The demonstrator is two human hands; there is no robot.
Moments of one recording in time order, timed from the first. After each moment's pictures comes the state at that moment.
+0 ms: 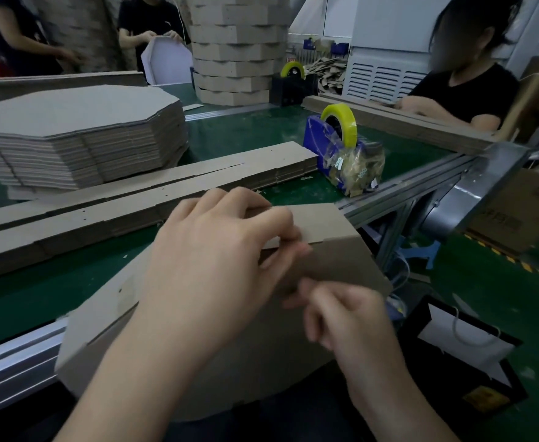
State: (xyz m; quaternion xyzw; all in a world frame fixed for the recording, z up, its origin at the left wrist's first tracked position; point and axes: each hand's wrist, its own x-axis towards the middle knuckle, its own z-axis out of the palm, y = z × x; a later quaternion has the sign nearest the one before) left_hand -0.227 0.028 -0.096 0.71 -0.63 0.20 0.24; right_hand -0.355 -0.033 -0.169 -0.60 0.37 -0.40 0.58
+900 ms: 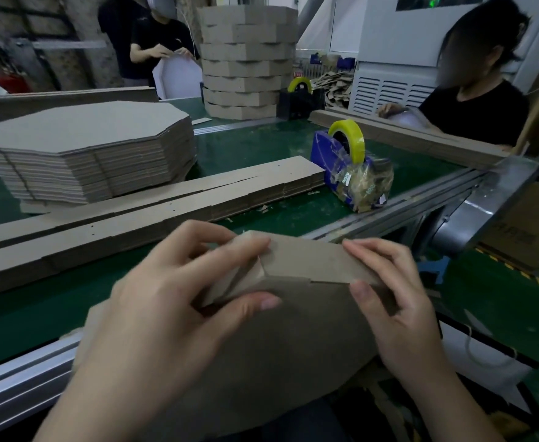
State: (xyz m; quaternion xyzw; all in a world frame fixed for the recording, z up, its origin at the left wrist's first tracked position) left_hand -0.198 0.055 -0.113 0.67 -0.62 0.08 0.40; right_hand -0.381 -0.096 -0.186 -0.78 0.24 -0.49 0.30
